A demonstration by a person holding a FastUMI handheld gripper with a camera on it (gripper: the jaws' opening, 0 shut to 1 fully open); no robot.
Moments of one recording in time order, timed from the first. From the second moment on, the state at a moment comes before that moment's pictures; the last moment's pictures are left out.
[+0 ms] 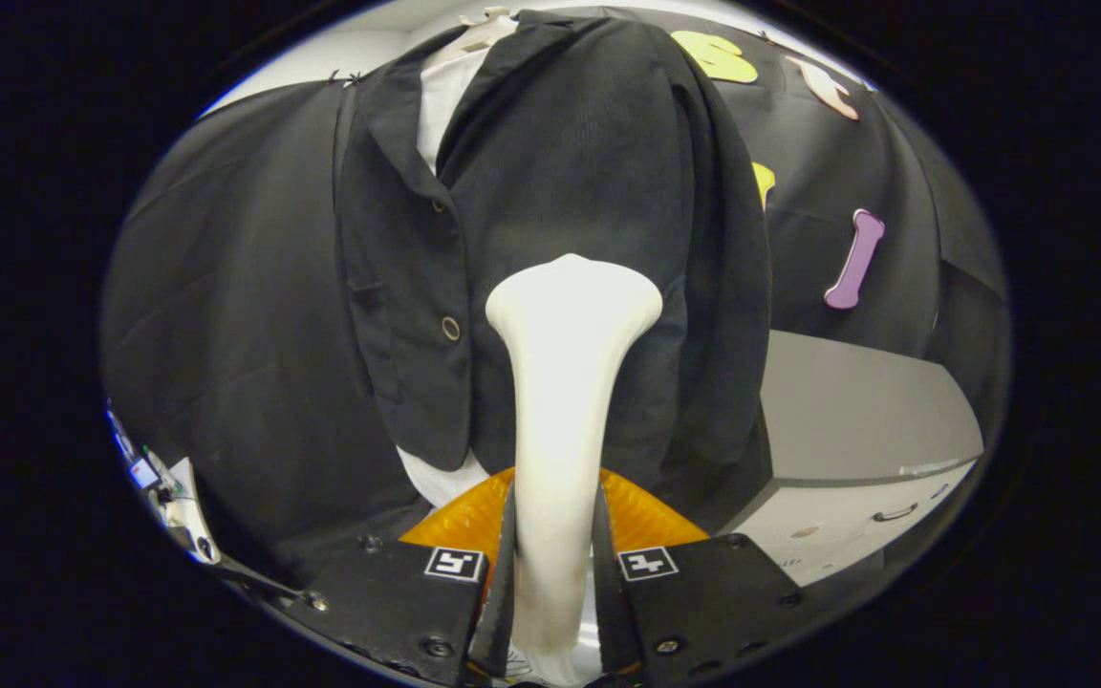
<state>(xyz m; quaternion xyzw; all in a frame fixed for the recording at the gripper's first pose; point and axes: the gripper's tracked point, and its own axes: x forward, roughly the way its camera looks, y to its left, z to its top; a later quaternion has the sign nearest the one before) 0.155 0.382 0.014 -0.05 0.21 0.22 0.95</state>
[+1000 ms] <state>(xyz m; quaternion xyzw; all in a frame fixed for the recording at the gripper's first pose) 0.133 0.365 -0.048 -0.05 0.28 0.22 0.93</state>
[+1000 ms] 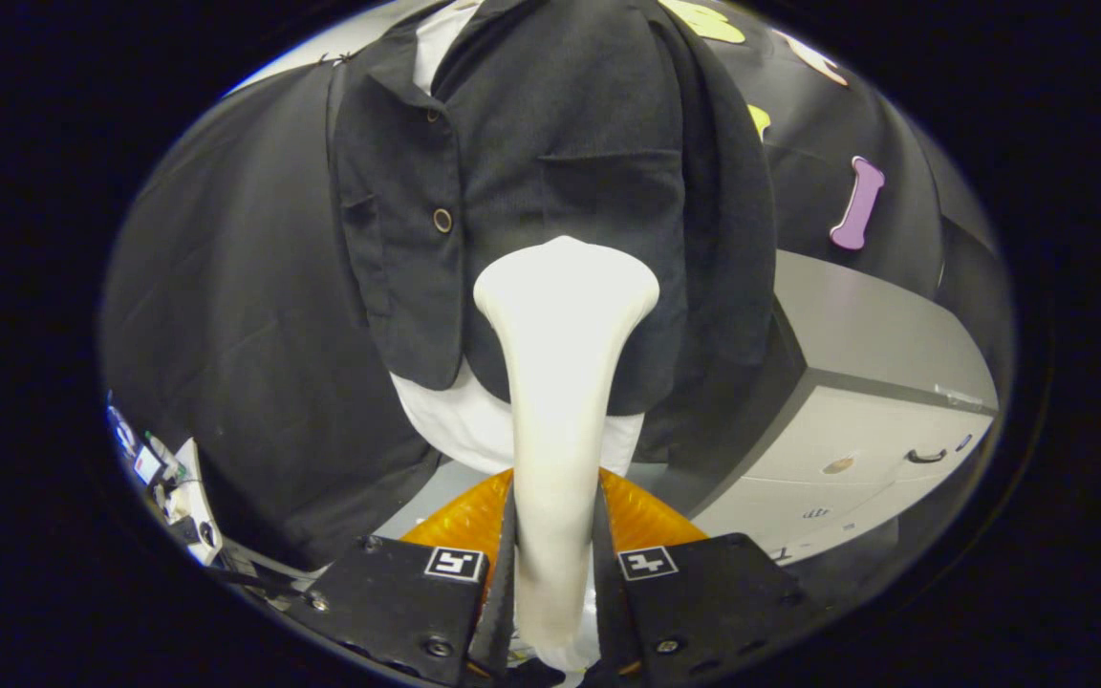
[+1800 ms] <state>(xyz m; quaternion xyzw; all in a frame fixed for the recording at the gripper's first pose) 0.108 0.416 0.126 -0.04 0.14 0.28 0.95</state>
